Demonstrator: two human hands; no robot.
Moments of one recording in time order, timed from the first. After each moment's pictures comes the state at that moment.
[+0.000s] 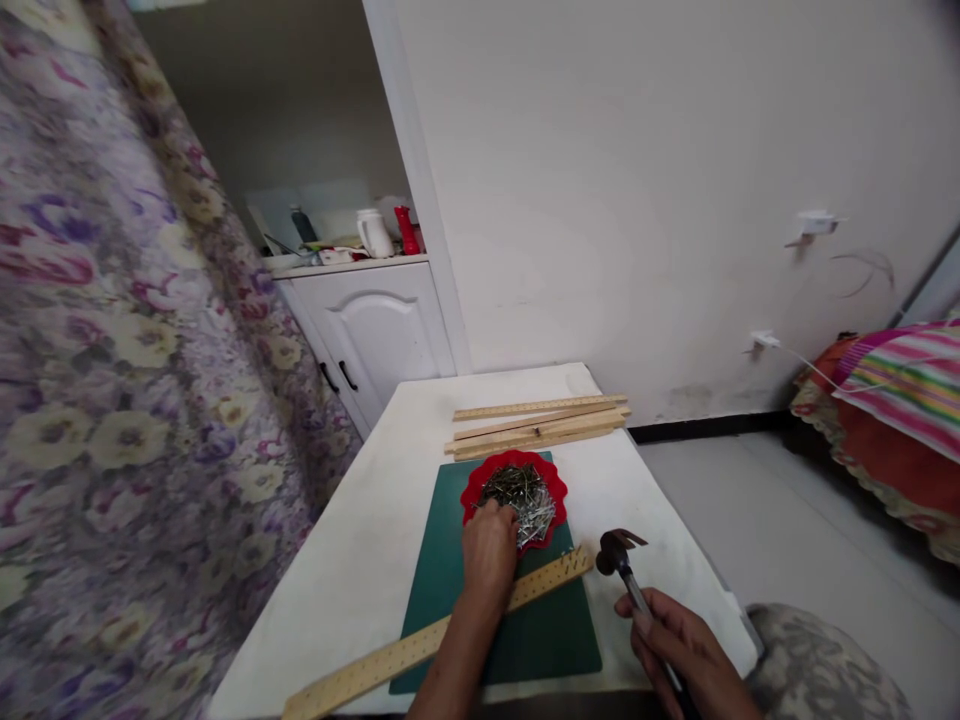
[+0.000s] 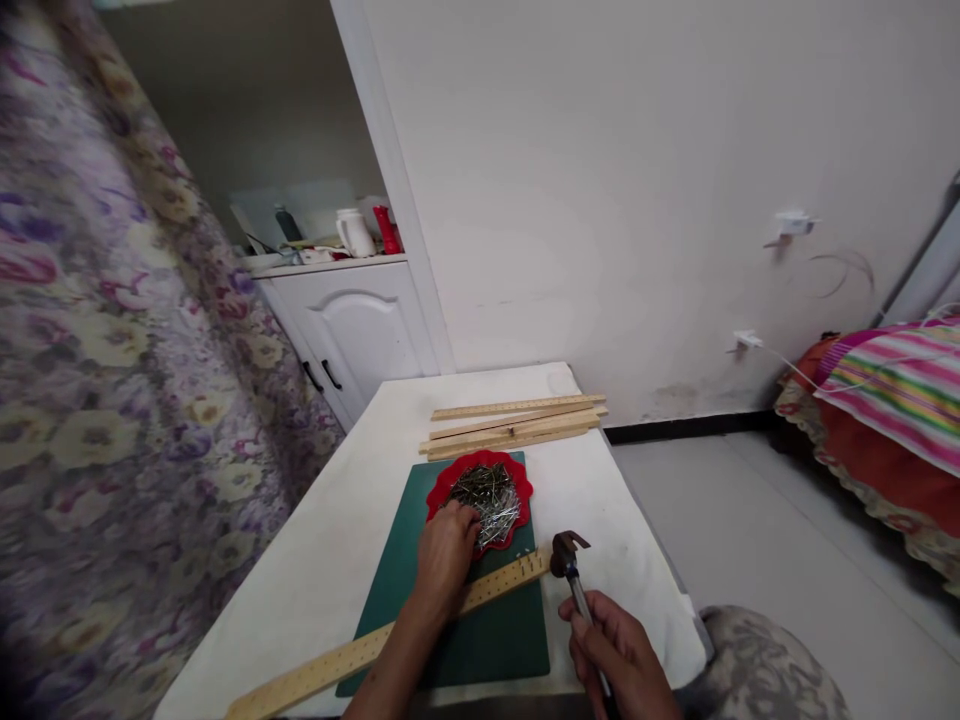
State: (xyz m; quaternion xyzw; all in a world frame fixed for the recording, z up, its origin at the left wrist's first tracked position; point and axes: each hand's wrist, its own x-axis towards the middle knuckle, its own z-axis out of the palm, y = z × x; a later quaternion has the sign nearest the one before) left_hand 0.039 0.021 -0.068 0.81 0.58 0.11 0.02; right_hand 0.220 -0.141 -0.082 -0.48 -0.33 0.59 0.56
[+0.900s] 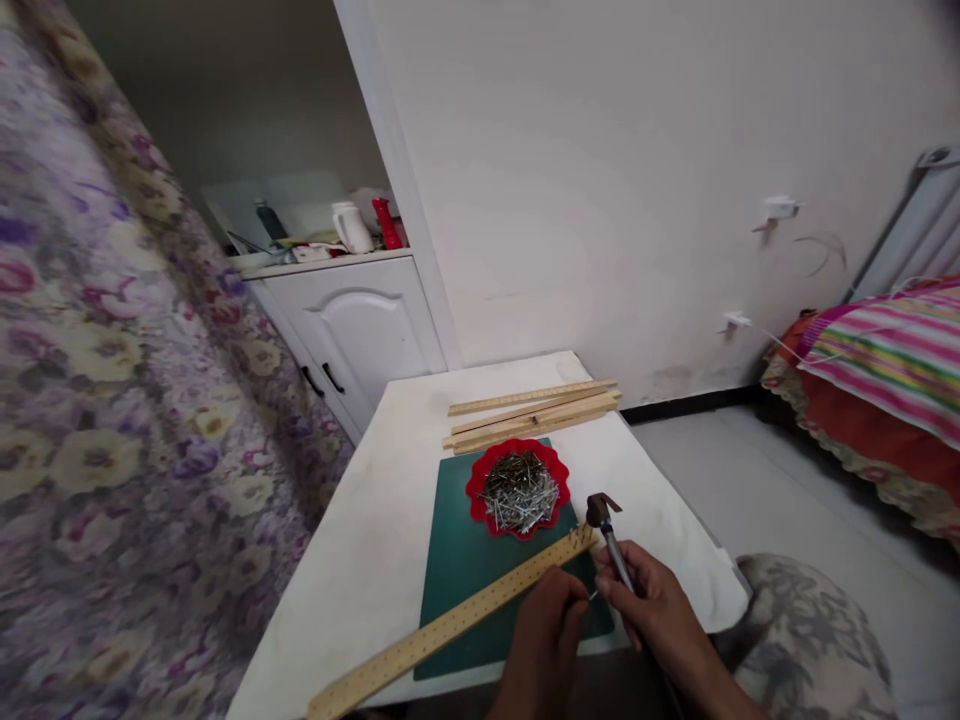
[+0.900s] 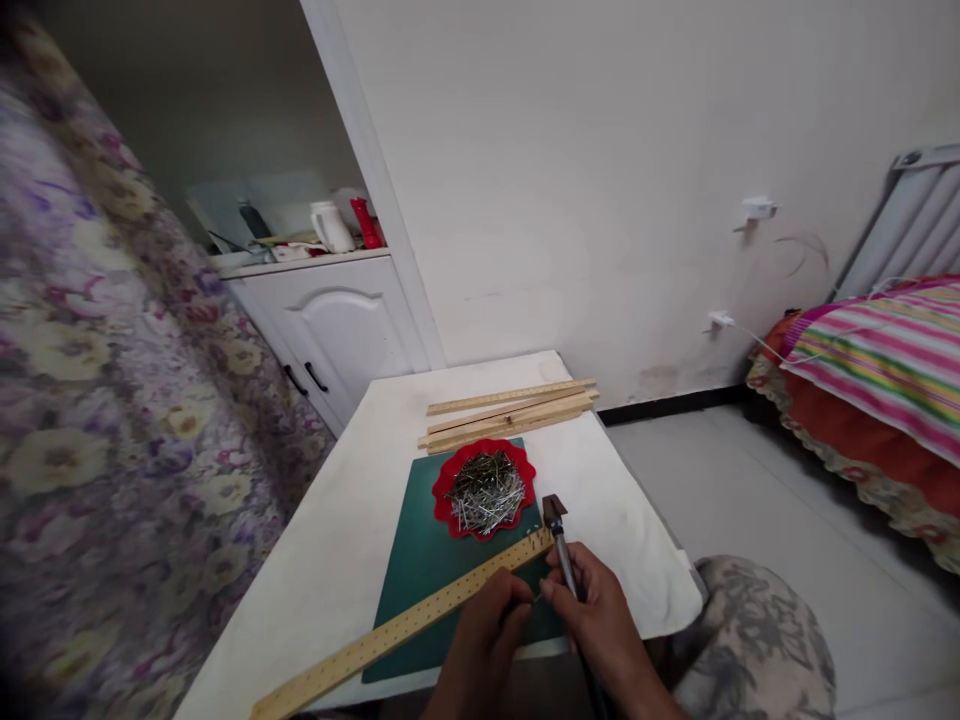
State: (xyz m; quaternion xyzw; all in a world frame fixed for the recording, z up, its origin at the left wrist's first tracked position) left_hand 0.030 -0.081 -0.068 0.78 0.37 0.30 0.40; right_hand 0.180 -0.123 -0.070 -0.55 -0.34 0.48 0.59
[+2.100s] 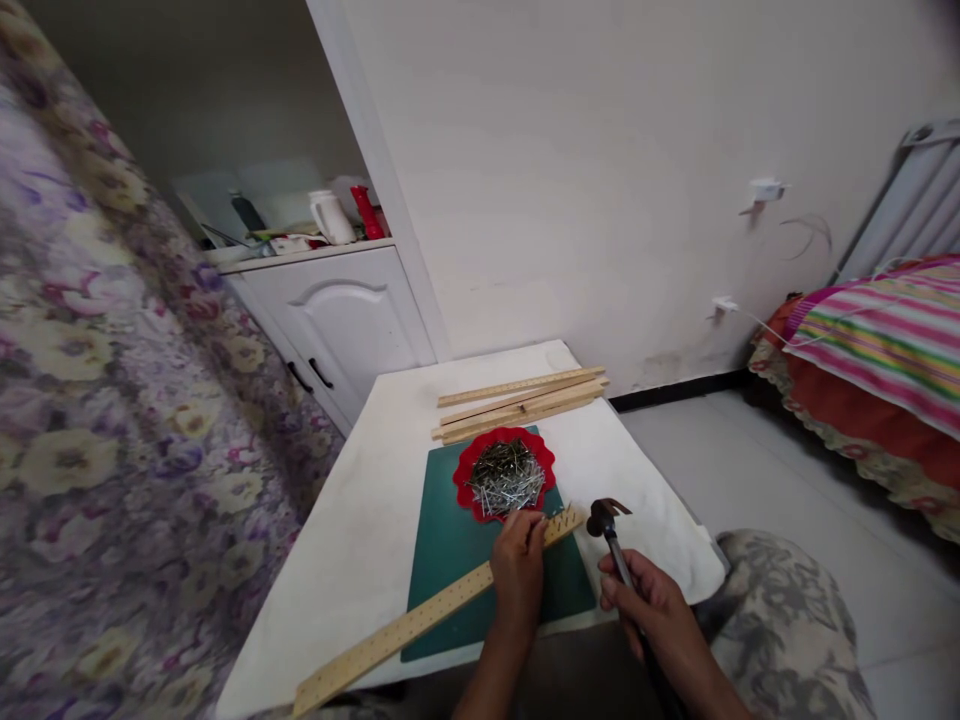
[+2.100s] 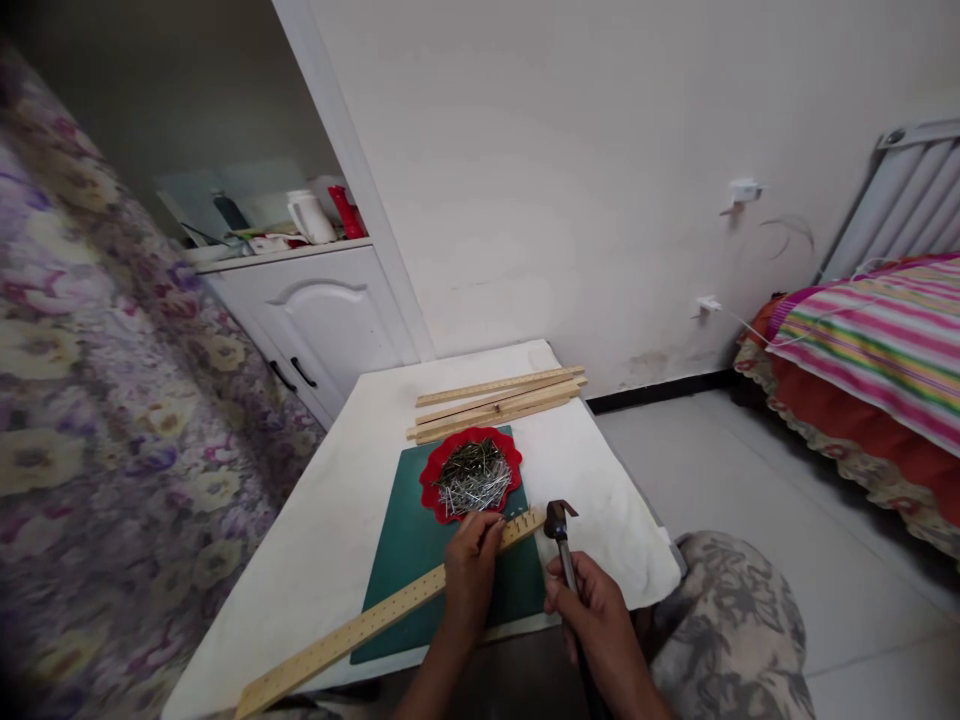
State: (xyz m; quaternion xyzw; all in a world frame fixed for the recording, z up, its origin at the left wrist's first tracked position) left_hand 0.059 -0.036 -0.103 0.74 0.45 0.41 0.28; right_hand 0.190 -0.150 -0.097 -0.53 -0.31 0.52 0.59
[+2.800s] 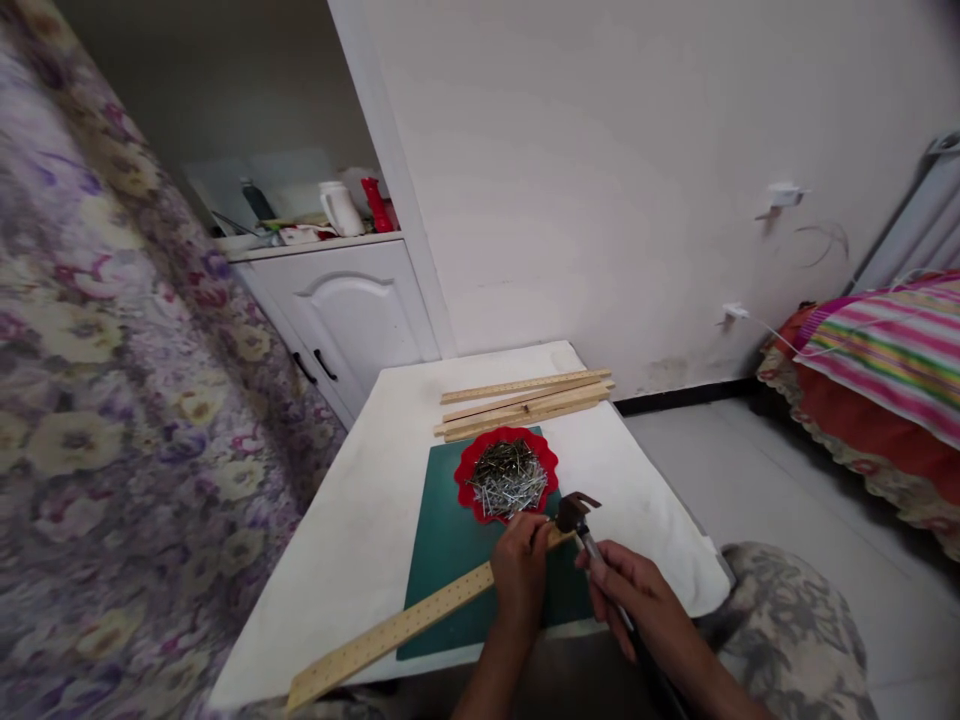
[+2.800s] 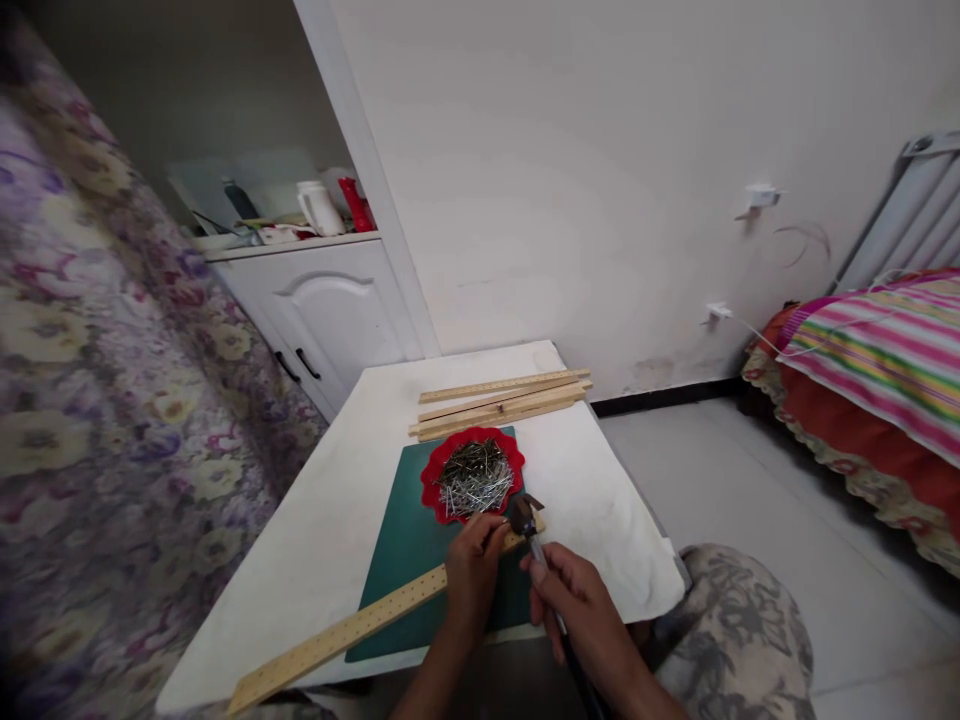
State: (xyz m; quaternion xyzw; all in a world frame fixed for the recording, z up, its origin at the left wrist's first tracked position) left_hand 0.062 -0.034 -0.111 0.75 0.47 0.39 0.27; right_hand 0.191 -0.134 -0.069 -0.48 -0.39 0.58 0.54
